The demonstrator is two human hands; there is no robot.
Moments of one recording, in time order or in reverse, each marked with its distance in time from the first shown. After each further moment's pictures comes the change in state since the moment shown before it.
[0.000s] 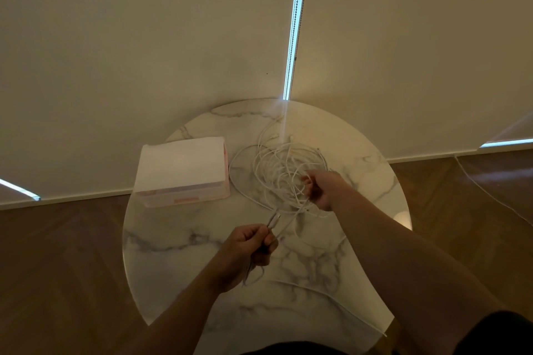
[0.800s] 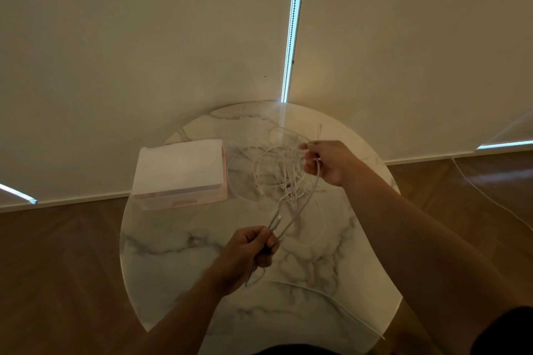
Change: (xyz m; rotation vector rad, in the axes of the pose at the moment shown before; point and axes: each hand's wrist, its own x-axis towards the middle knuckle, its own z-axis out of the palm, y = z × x) left_hand 0.002 -0.001 0.006 0.014 -0.002 0.015; right_hand -0.041 -0.056 0.007 -0.125 -0.124 -0.287
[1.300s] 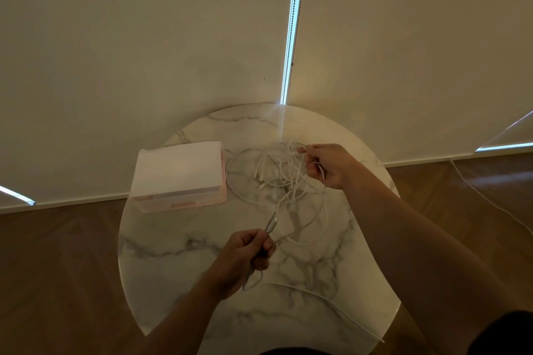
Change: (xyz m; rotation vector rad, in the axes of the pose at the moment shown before) left_hand -0.002 0.000 -0.002 -0.018 0.024 0.010; right_hand 0.013 0.006 -0.007 -0.052 -0.057 0.004
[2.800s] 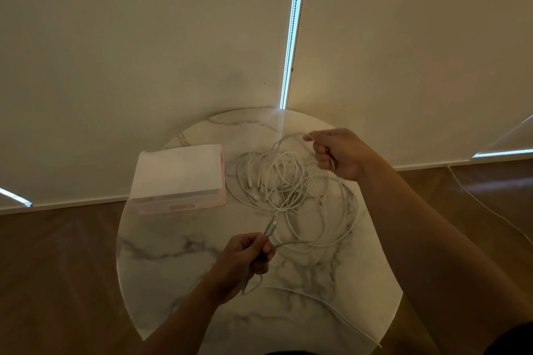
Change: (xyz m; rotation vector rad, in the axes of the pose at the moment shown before) left_hand -0.004 0.001 0.004 -0.030 0.011 0.018; right_hand -0.030 -0.037 -0.008 -0.124 -0.124 -0.186
